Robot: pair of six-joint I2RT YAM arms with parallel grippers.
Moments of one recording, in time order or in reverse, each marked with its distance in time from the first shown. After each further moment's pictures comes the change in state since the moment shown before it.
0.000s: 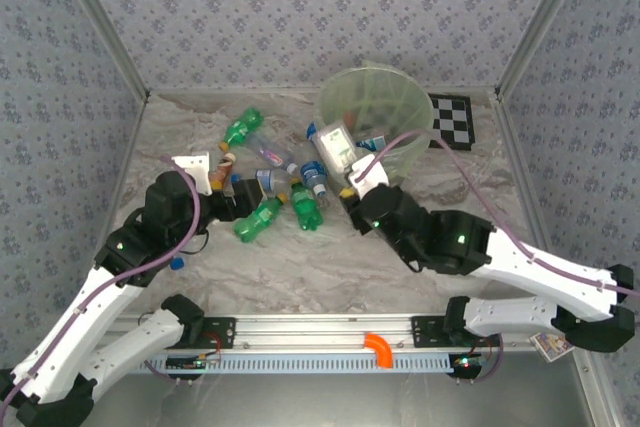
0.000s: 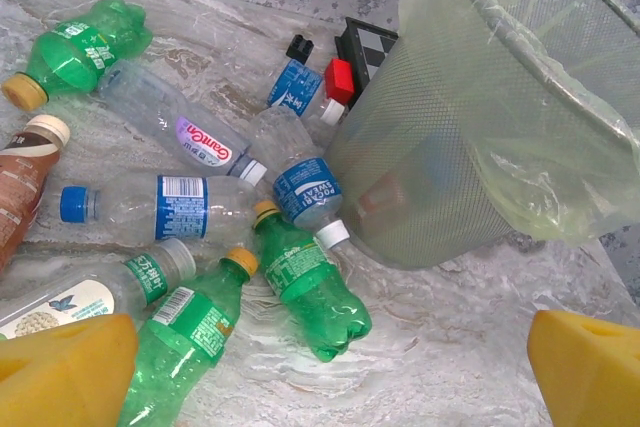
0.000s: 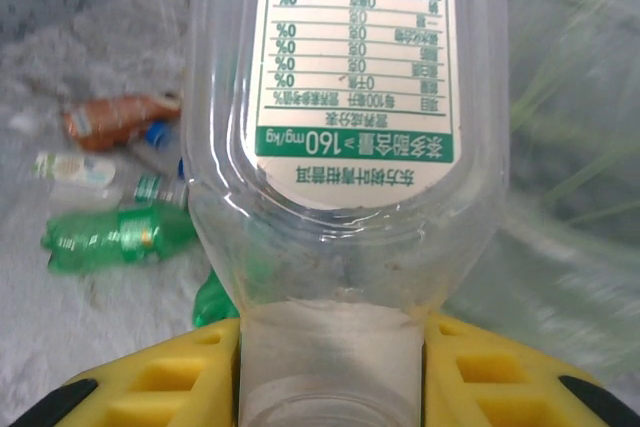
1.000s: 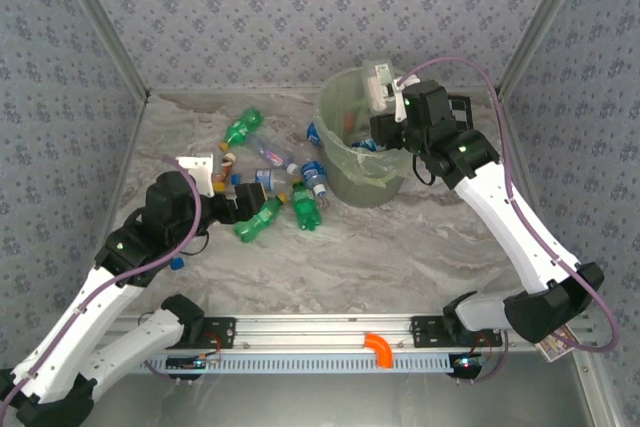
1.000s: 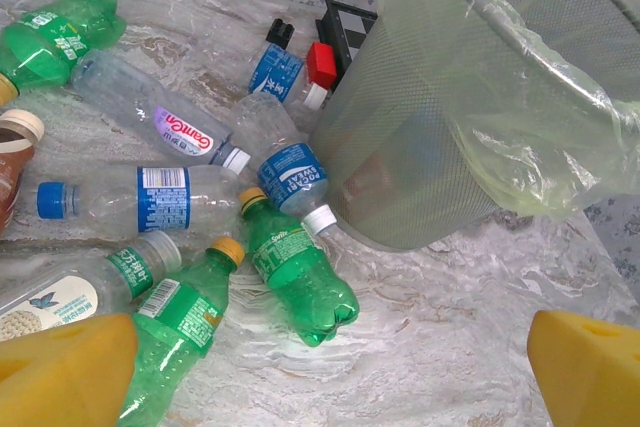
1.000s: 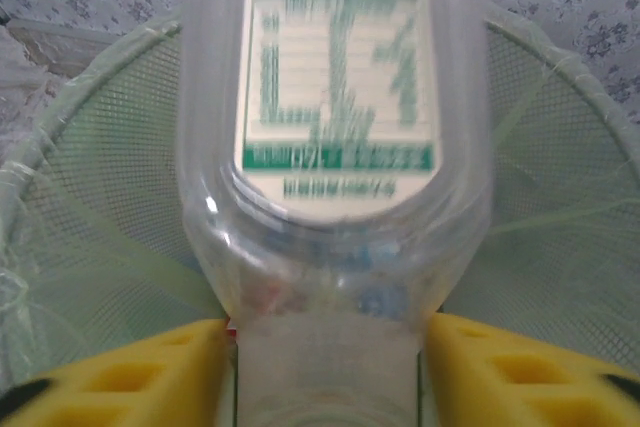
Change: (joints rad) left arm 0.000 0.000 0.000 -0.009 0.048 0.026; right arm -0.676 0.278 0.249 -0.006 -0.496 -0.043
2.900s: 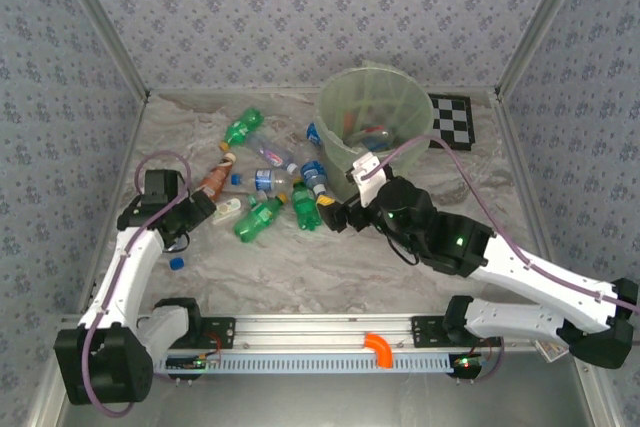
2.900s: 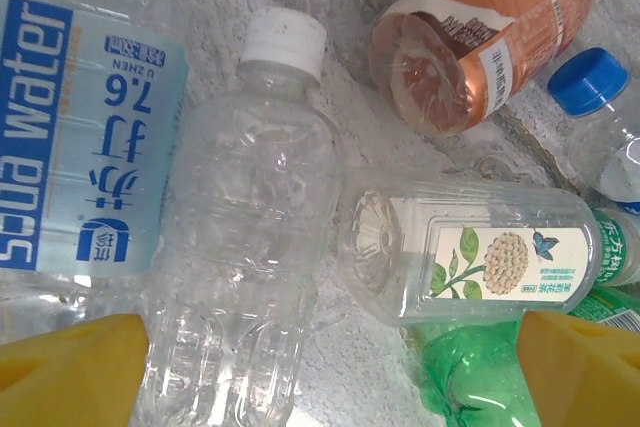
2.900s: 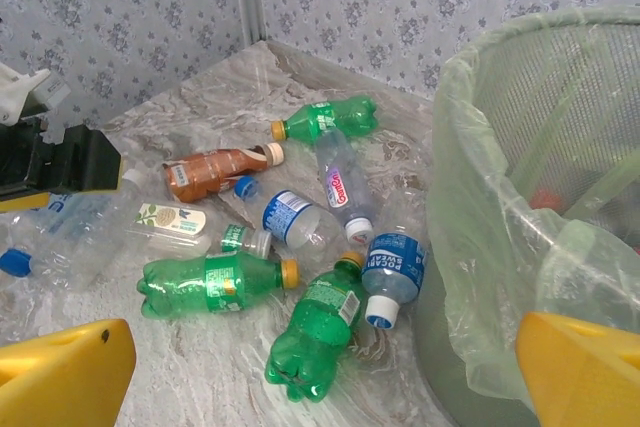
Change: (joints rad) left arm 0.624 0.275 -0.227 -0.110 0.021 -0.140; right arm 0.589 -0.357 -0.461 0.325 0.225 -0.001
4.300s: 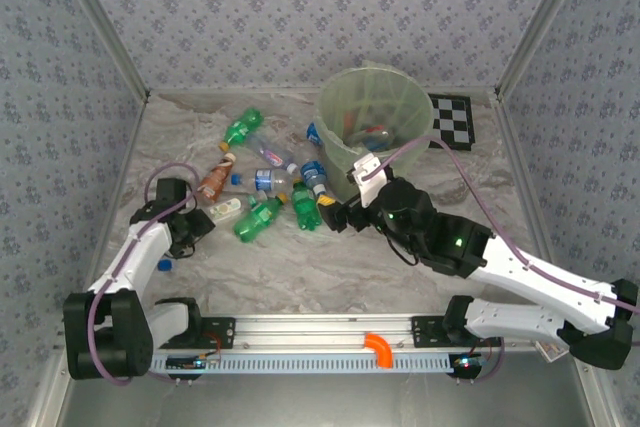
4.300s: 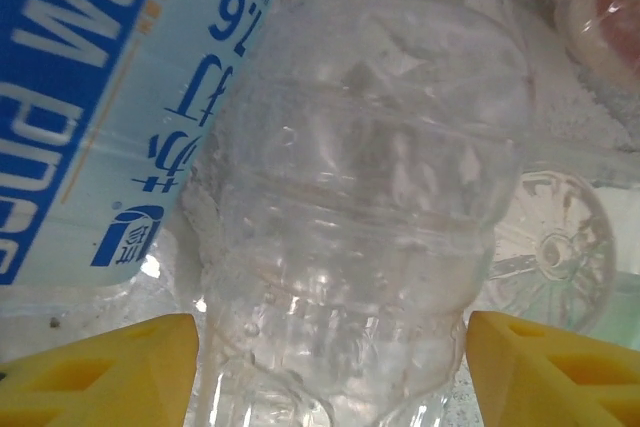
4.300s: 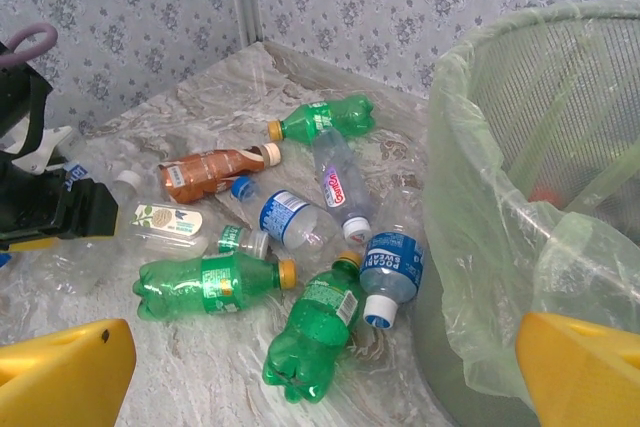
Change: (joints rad) left arm 0.013 0.127 -0.121 0.089 -0.022 -0.025; right arm -0.006 0.001 -0.017 0.019 -0.002 0.005
